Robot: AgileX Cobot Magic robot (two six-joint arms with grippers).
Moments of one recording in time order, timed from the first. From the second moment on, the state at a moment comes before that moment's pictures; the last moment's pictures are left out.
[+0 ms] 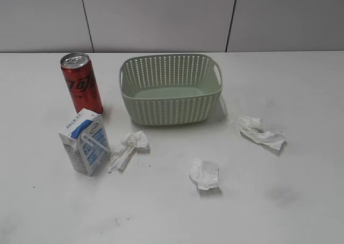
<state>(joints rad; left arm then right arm) 0.01 0.00 -0.51 -0.12 1.06 0.18 0.06 -0.01 -0.51 -0.17 1.05 0.11</state>
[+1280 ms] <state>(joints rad) -0.30 1.26 -1.12 -0.23 0.85 0.25 0.06 -0.01 -0.51 -0.17 1.05 0.11</state>
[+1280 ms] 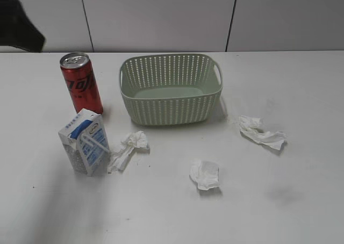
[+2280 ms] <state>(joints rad) -0.45 1.89 -1.20 -0.18 0.86 0.23 0.06 -0.01 -0.51 -0.17 1.05 0.11</state>
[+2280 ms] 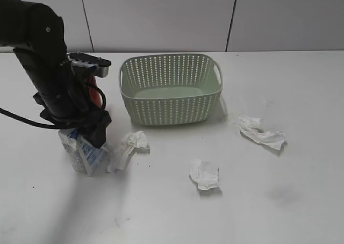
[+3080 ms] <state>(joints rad) -0.45 1.92 -1.61 -0.23 1.21 0.23 0.06 -0.01 -0.51 -0.17 1.05 0.11</state>
